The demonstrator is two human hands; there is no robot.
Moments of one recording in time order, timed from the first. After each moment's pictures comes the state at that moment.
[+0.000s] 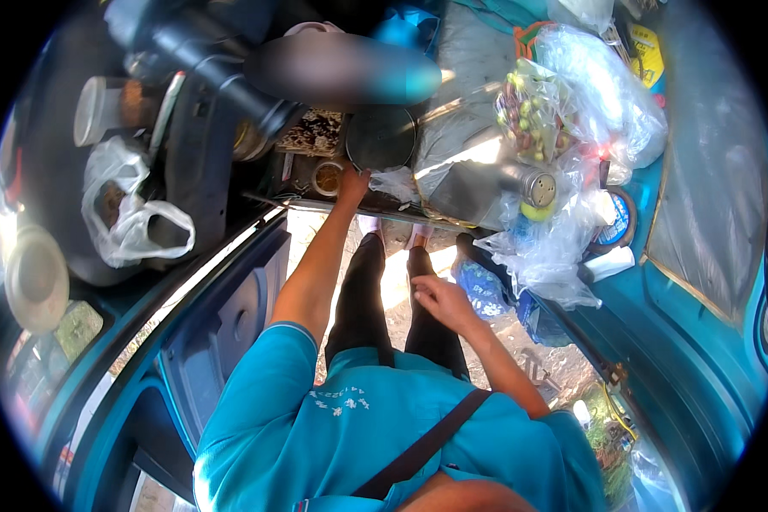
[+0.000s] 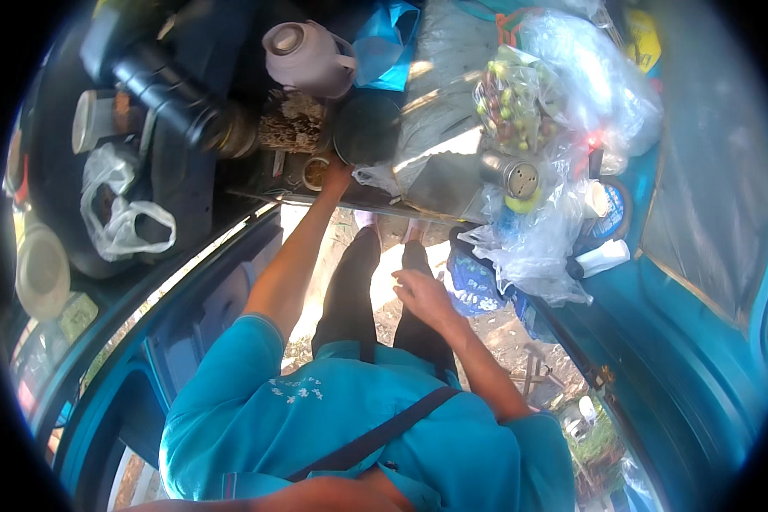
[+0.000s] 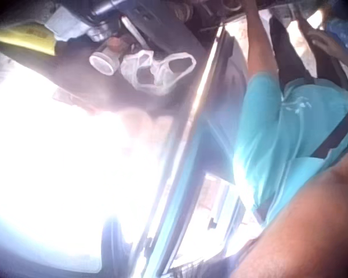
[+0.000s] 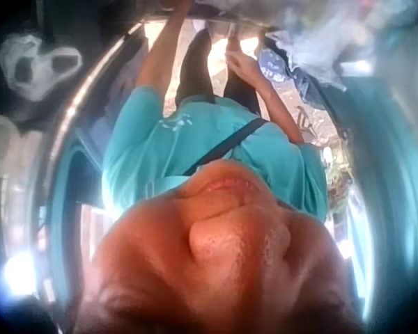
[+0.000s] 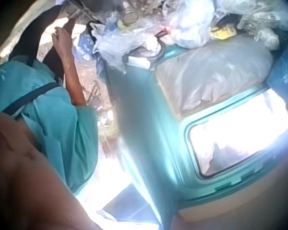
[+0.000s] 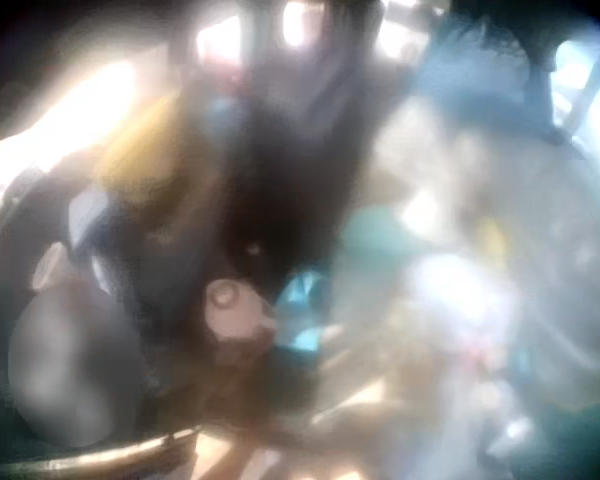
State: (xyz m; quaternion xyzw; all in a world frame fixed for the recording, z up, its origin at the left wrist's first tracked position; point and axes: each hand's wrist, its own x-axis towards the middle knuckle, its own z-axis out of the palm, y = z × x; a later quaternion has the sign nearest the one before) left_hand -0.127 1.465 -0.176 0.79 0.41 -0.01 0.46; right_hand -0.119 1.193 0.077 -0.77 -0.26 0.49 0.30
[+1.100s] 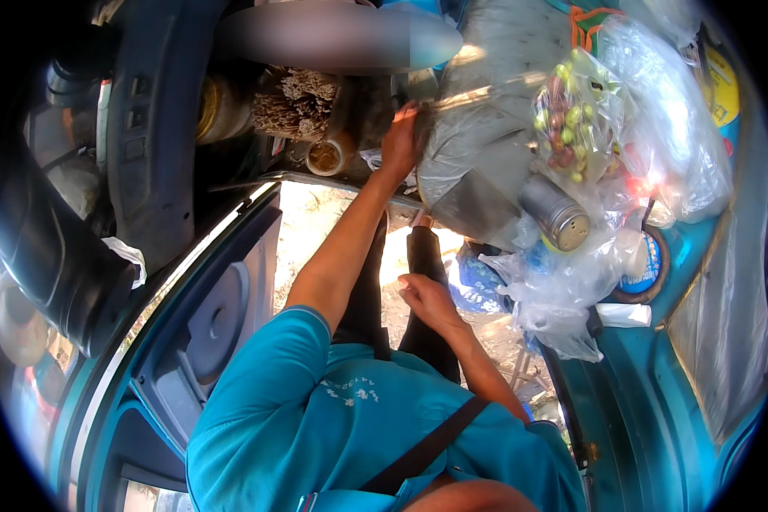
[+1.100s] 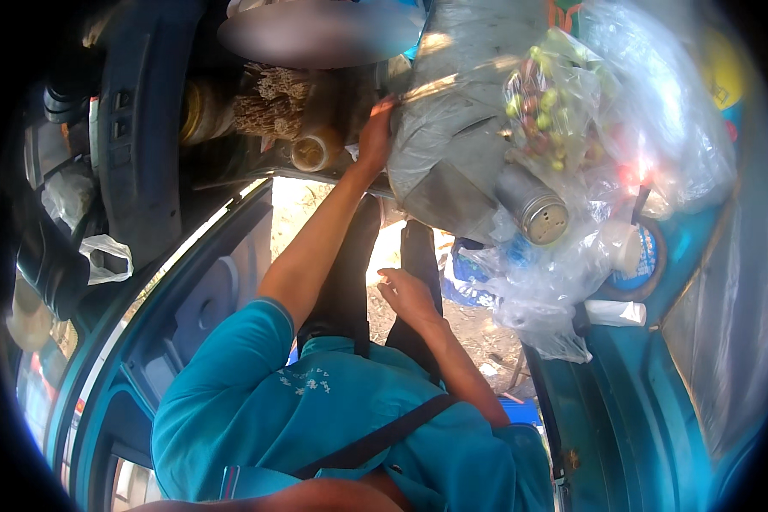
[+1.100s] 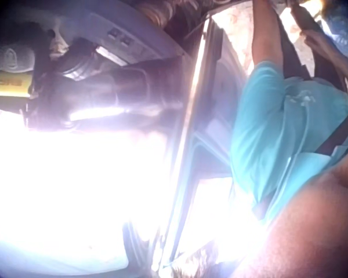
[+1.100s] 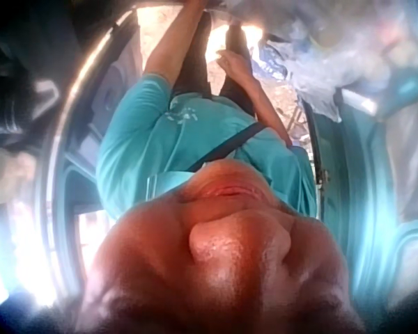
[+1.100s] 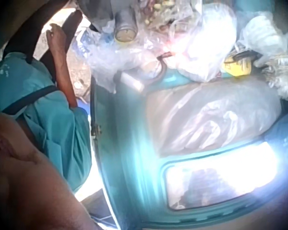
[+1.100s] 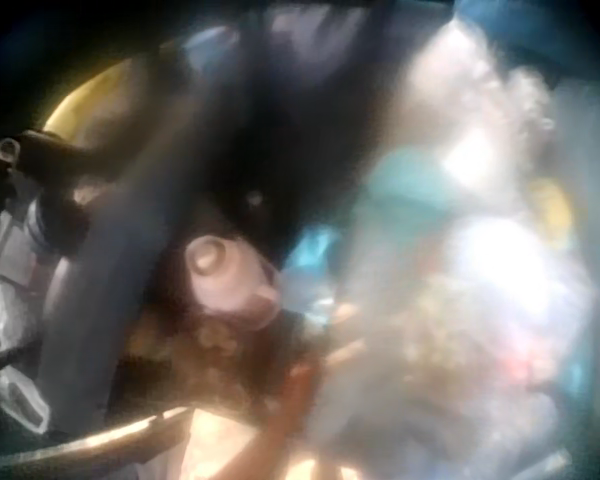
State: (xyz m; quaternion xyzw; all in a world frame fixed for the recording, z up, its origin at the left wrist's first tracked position) left_hand -0.029 1.420 -0.153 0.81 0.30 0.14 0.49; right_hand -0.115 1.192 0.009 -0.73 -0.21 0.57 0.32
